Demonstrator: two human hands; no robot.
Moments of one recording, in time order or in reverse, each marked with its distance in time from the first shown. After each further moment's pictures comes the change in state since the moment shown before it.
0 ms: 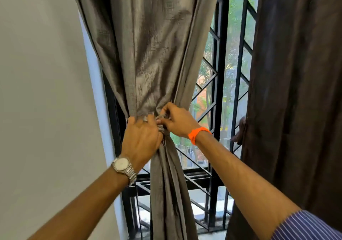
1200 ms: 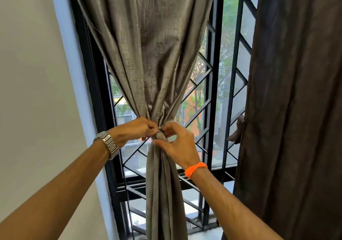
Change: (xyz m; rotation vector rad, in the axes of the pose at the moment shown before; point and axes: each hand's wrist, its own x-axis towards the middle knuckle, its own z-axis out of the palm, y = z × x) left_hand 0.057 -0.037 0.056 -1.144 -0.833 -0.080; right_hand -0.036 0.045 0.066 0.281 0.426 0.039
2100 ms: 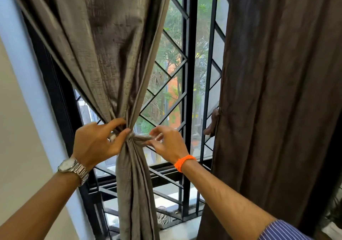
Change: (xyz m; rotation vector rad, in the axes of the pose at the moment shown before) left_hand 0.005 -0.043 0.052 0.782 1.006 0.545; right_hand 0.010 0.074 -0.032 -0.267 -0.210 0.074
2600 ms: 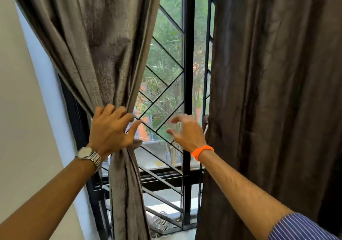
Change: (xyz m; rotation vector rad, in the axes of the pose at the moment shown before) left_hand 0.052 0.074 -0.016 0.298 0.104 0.110; right_hand 0.005 0.035 -0.102 -0.122 0.119 -0.108
